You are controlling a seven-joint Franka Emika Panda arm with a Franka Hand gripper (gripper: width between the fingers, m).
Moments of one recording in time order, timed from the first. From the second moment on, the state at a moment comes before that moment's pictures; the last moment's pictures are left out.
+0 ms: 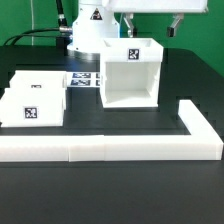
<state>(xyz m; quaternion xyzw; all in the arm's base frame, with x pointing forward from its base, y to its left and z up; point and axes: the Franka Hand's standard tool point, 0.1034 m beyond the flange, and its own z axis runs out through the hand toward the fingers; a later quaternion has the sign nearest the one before) 0.421 0.096 0.117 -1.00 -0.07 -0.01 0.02</state>
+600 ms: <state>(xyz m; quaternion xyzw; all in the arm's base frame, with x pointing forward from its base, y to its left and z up) 0.393 0.106 0.097 -1.00 -0.02 0.00 0.02</state>
